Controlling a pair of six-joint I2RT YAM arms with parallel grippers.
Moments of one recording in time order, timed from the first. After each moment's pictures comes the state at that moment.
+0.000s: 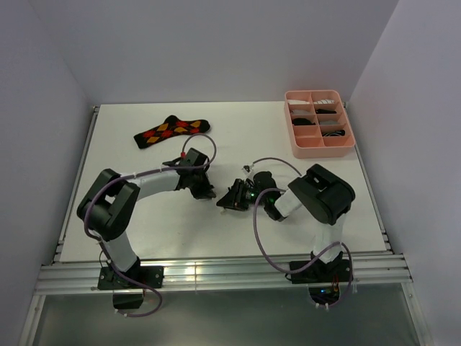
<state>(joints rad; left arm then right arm) -0.60 1.74 0.96 -0.26 0.14 -0.99 0.62 1.92 0.51 0.97 -0.54 1.05</state>
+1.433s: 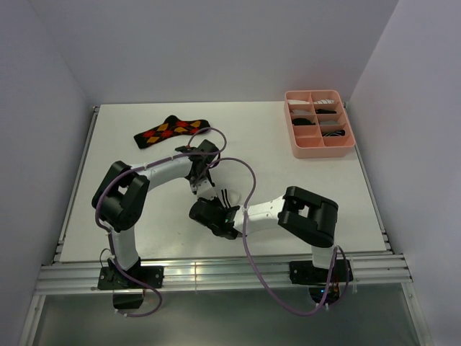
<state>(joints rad) -0.65 1.88 1.28 -0.72 -0.07 -0.90 1.21 1.88 0.96 0.07 0.68 0.40</state>
